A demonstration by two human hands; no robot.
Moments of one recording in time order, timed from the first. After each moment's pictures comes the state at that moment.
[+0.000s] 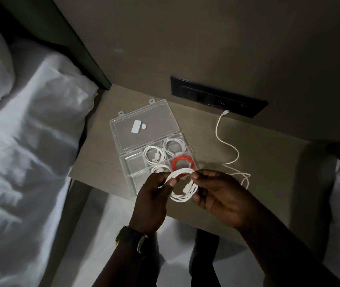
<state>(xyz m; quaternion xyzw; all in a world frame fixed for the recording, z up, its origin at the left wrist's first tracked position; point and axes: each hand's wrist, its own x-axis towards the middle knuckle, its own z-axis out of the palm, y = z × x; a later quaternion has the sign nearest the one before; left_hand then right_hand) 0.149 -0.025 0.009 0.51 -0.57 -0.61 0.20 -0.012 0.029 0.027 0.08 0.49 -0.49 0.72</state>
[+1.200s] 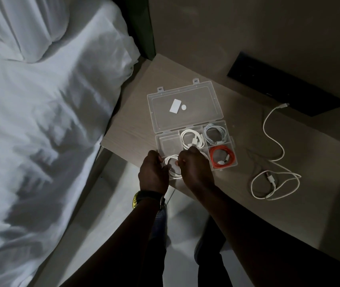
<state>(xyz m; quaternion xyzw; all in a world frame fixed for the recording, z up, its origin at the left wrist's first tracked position) 0.244 -0.075 -0.101 0.69 -0.62 -0.35 0.13 0.121 -0.055 -0.089 -0.54 0.77 -0.11 0.33</state>
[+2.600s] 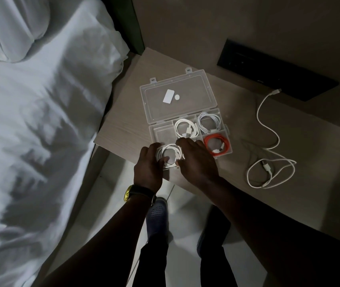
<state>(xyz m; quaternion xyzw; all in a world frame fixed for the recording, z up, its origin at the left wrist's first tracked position) 0.259 -0.071 -0.133 0.59 -0.73 -0.30 0.14 0.101 -0.037 -0.085 -0.60 0.74 -0.12 0.27</state>
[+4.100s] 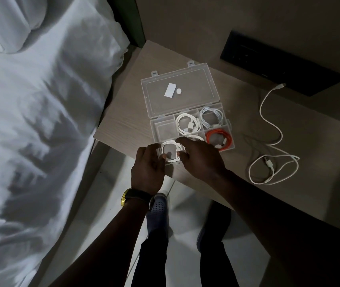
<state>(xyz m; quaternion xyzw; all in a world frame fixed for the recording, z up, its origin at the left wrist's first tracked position) 0.261 -0.058 -0.110 0.62 -0.69 -0.33 0.17 0.092 -0.038 -0.094 -0.60 0.74 -0.13 0.28</state>
